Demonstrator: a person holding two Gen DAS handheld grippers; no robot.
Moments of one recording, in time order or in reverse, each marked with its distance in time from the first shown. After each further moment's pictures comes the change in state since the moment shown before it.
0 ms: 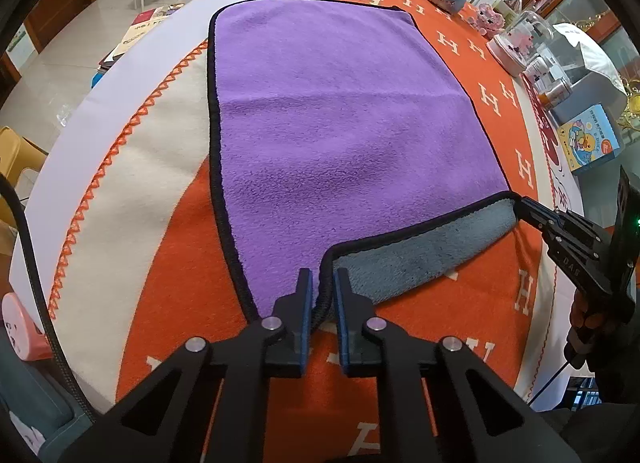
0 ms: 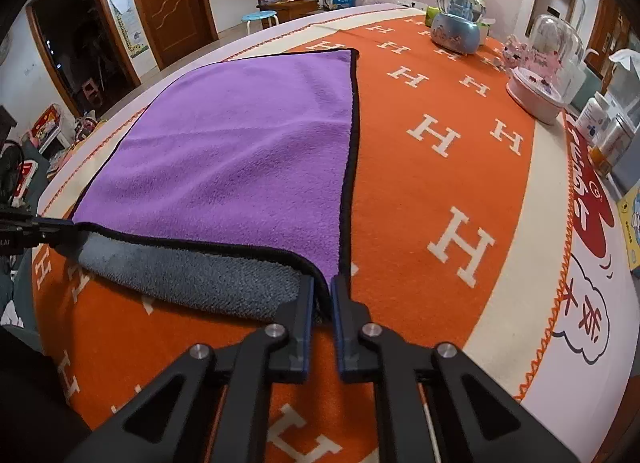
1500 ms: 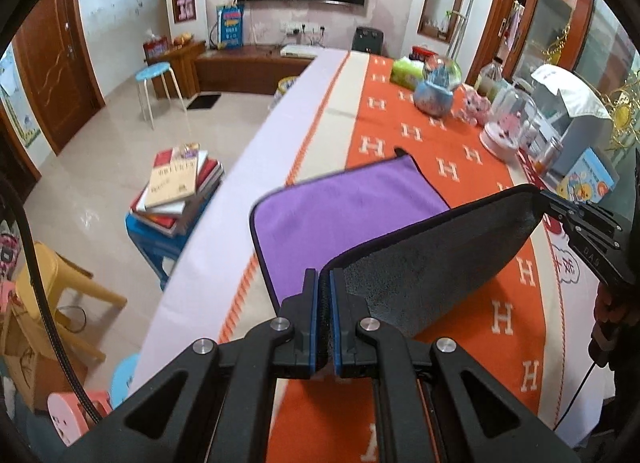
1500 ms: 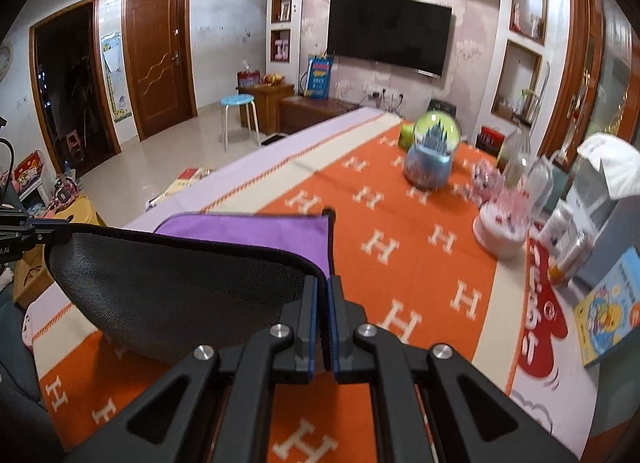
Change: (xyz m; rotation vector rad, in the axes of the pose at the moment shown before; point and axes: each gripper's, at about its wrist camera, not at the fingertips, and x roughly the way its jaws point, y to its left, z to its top) left arm -0.109 0.008 0.115 0.177 -0.349 0.111; right arm -0.060 0.012 0.129 -0.002 -0.327 -0.129
